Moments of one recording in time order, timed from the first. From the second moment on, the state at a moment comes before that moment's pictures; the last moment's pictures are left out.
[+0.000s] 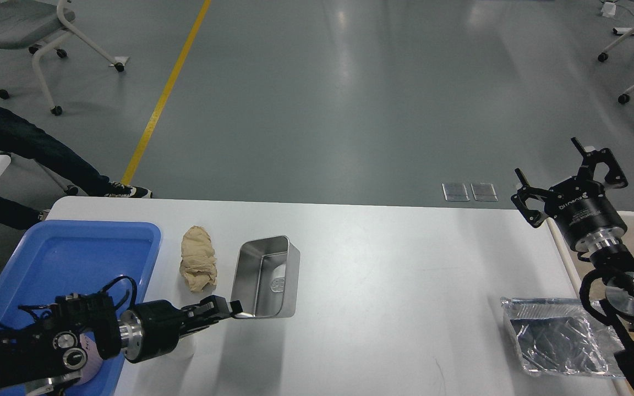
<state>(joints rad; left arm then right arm) -0.82 0.79 0.12 -1.64 0.74 0.04 -0.07 0.24 -0.36 1.46 1.20 -0.08 0.27 0.02</state>
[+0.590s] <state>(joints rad) -1.05 1.16 0.14 -1.69 0.65 -0.12 -0.02 0.26 -0.34 1.45 1.19 -0.11 0.26 0.02</state>
